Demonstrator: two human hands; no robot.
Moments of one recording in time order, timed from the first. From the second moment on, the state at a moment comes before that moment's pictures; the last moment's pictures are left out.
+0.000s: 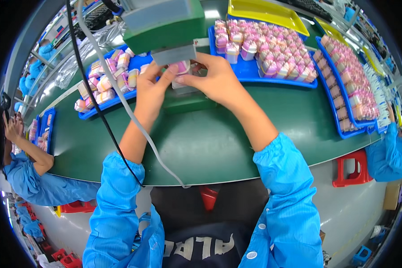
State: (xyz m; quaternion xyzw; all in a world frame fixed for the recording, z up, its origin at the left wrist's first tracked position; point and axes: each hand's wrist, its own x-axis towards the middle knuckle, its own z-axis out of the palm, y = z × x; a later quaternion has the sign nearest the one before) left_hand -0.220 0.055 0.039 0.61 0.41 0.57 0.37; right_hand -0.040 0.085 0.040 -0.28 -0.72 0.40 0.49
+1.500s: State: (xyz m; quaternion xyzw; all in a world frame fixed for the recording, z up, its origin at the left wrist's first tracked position) left_hand -0.233 0.061 0.008 0.69 0.47 0.51 0.18; right_hand -0.021 0.082 0.045 -0.38 -0.82 0.25 0.35
